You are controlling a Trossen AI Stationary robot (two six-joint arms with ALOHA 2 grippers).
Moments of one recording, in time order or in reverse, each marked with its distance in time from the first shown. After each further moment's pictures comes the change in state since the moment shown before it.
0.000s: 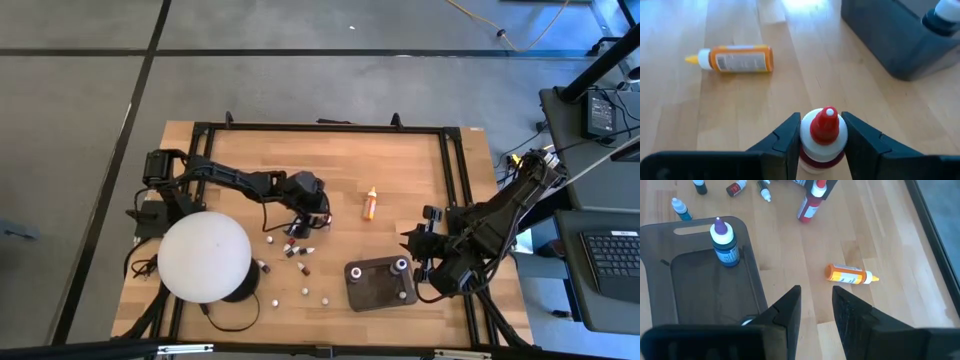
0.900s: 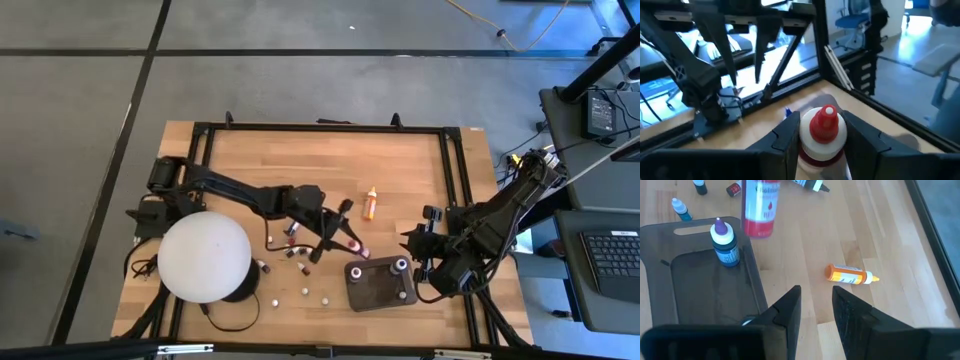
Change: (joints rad) left arm -0.182 0.075 0.215 0.324 0.127 0.050; right arm 0.000 0.001 0.000 0.002 0.000 0.000
